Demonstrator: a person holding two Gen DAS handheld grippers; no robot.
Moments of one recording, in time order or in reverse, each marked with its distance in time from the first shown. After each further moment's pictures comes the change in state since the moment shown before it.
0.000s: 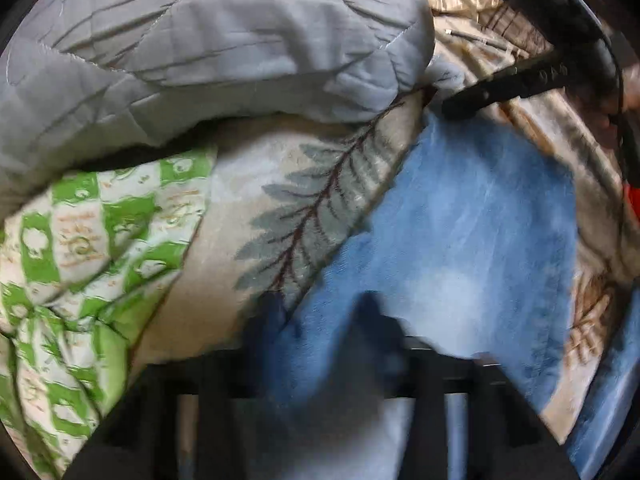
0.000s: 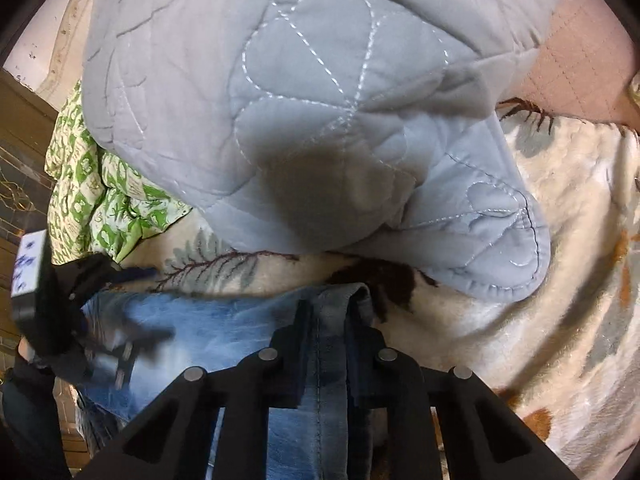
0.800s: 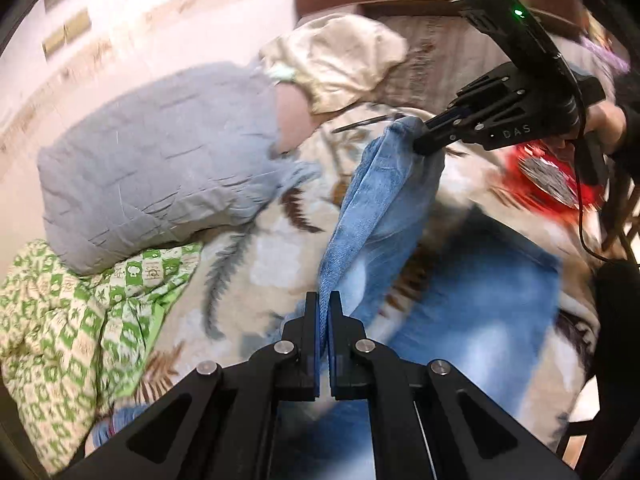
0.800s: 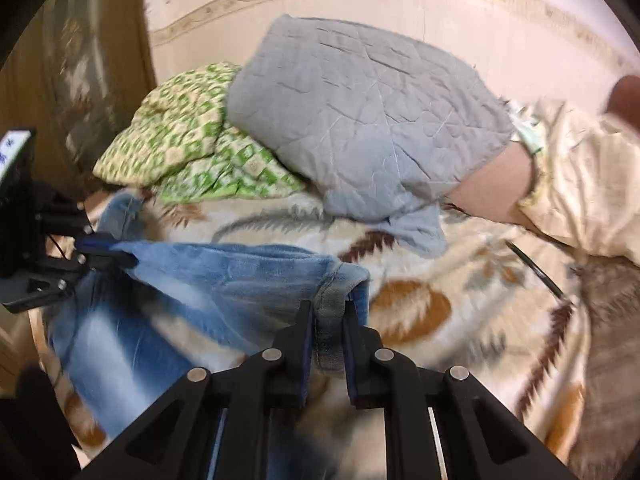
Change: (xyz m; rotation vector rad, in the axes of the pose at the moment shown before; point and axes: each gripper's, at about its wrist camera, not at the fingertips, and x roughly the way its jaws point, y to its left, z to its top) left arm -0.199 -0.227 -0.120 0.204 -0.350 0.209; right arm -0.206 0.104 -0.224 -0.385 -0.358 -0.203
